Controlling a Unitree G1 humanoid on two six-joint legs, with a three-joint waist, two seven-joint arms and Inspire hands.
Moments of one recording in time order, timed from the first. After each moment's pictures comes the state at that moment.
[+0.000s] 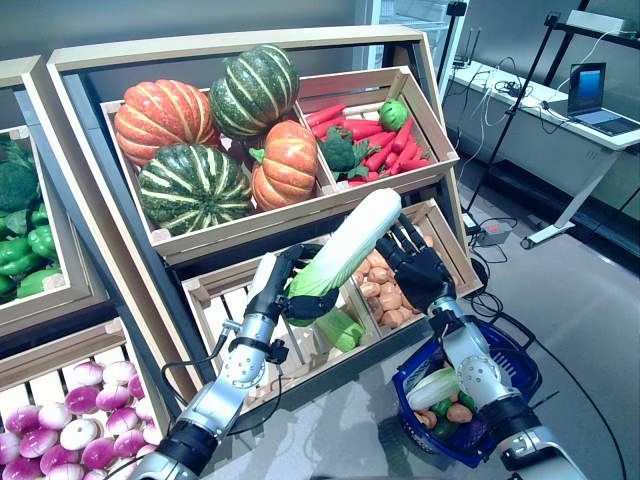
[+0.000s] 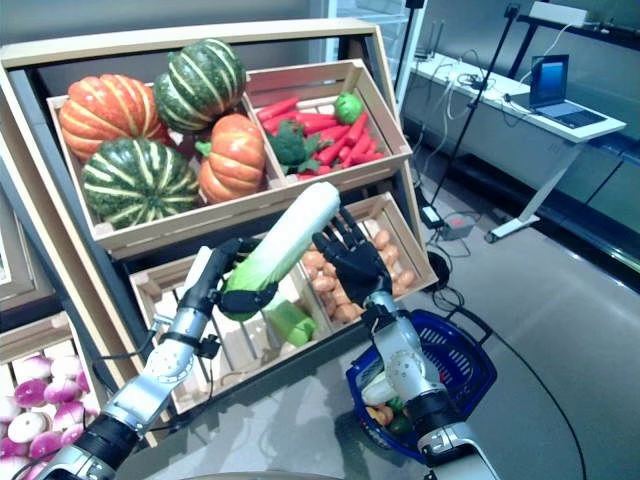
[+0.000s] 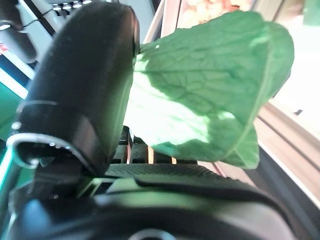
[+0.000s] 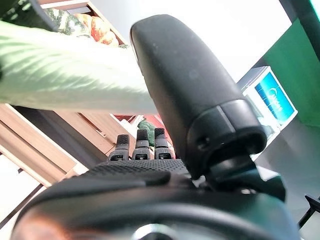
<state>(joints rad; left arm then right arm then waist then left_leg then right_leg) -0.14 0.46 -0.38 0.21 0.05 -0.25 0.30 -0.28 -0.26 0.25 0.37 1.16 -0.09 0.18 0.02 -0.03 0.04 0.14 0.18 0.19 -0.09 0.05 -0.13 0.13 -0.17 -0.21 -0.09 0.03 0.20</state>
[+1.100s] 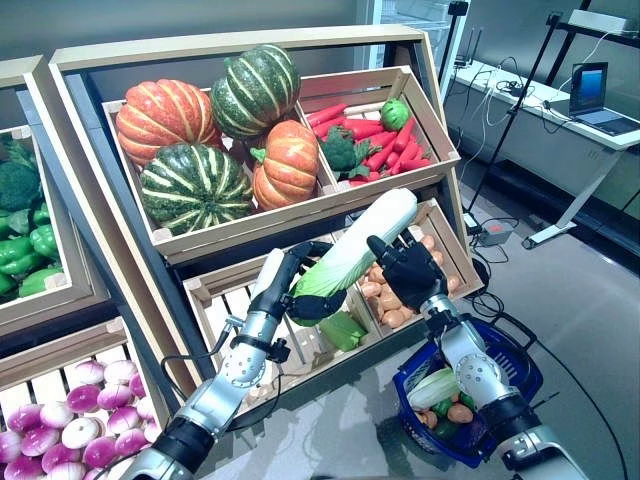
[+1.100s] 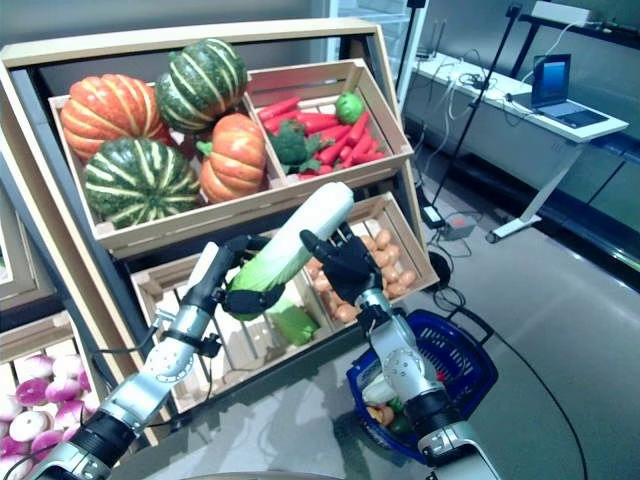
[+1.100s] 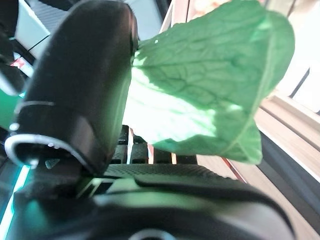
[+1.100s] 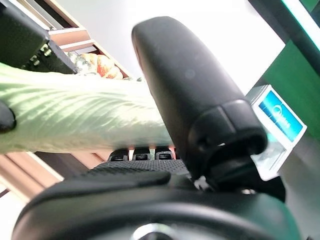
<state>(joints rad) -0.16 0.50 -0.41 0.20 0.08 -0.30 0.29 -0.29 -0.28 0.28 0.29 1.22 -0.06 0.25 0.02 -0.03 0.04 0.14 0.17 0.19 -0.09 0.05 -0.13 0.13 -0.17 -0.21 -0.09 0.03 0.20</state>
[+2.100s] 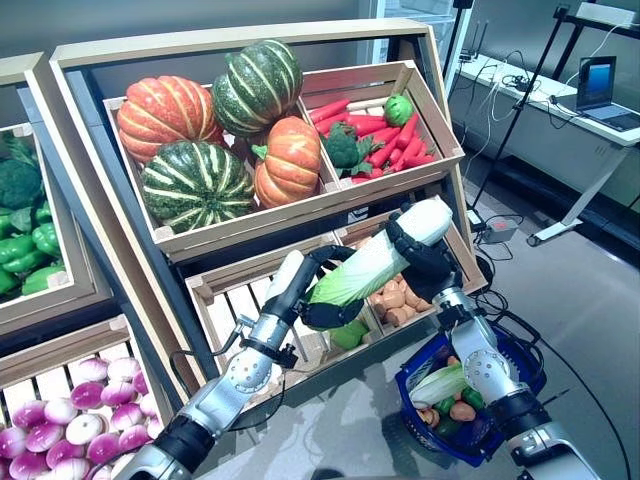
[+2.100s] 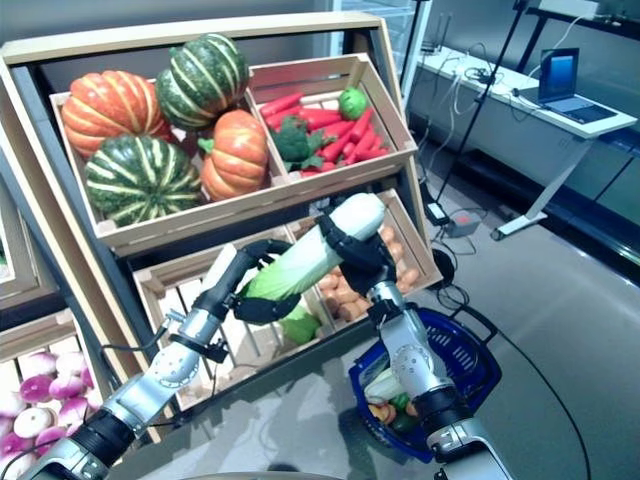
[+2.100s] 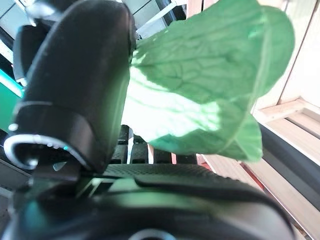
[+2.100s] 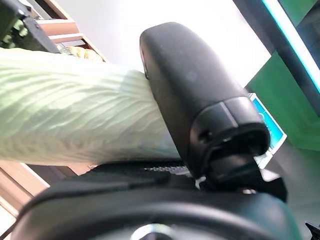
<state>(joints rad) -0.17 0.52 -0.51 0.20 0.11 -0.39 0.28 -0.30 -0.32 0.28 0.29 1.23 -0.14 0.26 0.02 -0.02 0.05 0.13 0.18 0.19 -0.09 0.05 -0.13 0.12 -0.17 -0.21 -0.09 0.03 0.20</state>
